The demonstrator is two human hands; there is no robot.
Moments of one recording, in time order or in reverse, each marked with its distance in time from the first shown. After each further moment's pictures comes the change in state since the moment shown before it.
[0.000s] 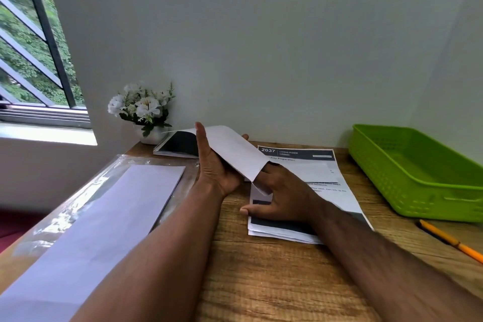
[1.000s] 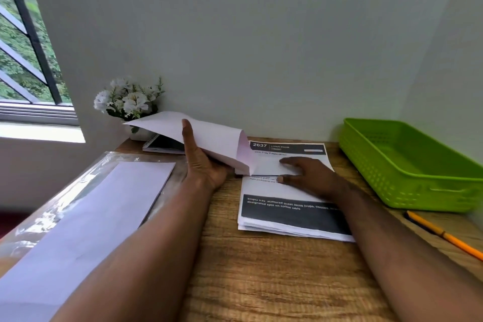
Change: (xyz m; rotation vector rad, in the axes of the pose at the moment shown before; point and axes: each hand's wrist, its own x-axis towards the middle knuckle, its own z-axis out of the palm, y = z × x) left_hand 0.012 -0.001 -0.007 -0.130 0.147 0.088; right_hand -0.036 0.094 -0.006 0.208 -0.148 0.696
